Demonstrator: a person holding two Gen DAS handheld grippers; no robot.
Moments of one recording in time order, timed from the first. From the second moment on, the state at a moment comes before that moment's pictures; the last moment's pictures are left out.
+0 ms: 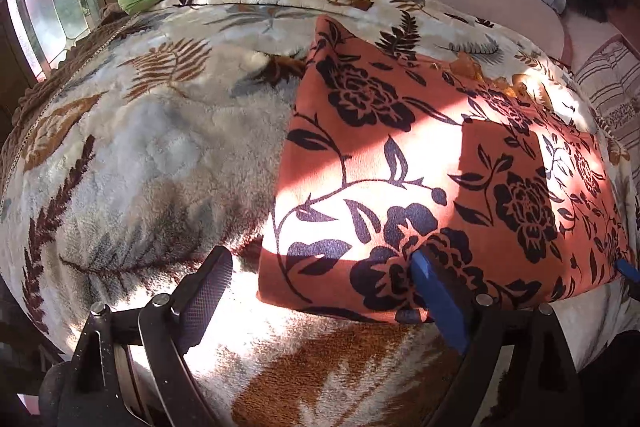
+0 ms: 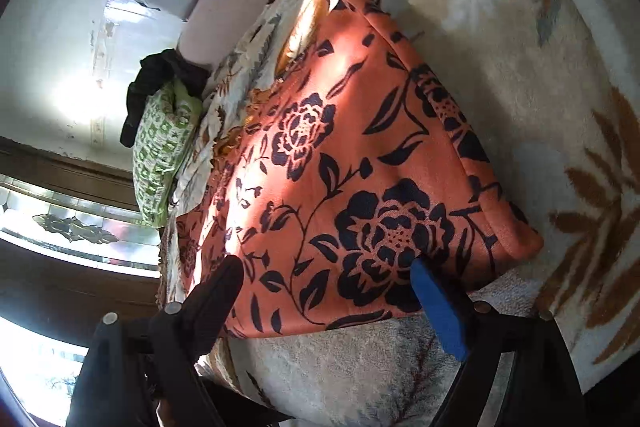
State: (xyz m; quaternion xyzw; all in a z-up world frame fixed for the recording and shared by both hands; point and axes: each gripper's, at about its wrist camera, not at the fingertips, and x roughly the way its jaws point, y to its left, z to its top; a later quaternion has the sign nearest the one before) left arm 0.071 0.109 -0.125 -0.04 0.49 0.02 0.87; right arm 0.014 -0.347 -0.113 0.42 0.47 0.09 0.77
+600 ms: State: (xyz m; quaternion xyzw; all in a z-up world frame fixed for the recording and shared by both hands) left arm 0.094 0.115 -0.143 -0.06 0.50 0.02 0.87; right arm 0.109 -0.325 -0.064 0.38 0.47 0.15 0.78
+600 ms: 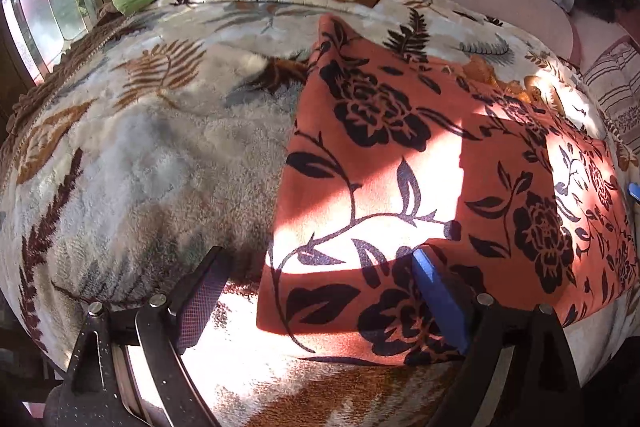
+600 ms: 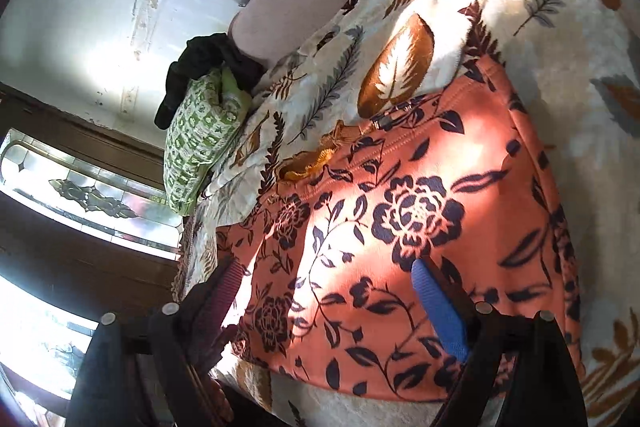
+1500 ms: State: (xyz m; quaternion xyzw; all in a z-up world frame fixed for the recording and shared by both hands) left arm 0.052 0.096 -0.087 -0.06 0.43 -0.01 0.90; right arm -0.025 -0.348 -0.093 0.47 0.44 0.12 0.76
